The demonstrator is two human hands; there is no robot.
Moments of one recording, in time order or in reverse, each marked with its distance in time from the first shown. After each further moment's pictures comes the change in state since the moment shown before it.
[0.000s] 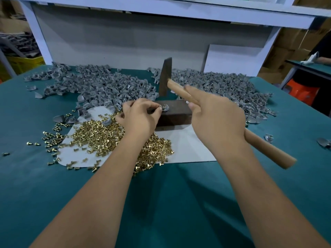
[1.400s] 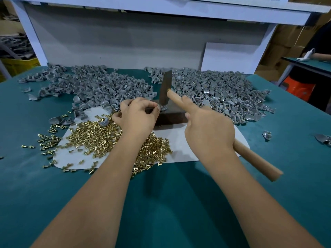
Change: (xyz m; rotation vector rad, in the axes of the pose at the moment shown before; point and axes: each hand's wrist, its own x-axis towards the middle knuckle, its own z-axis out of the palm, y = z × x) left_hand 0.001 0.000 0.001 -0.013 0.009 0.034; right_hand -0.017 -0.002 0.022 -0.199 -0.041 0.008
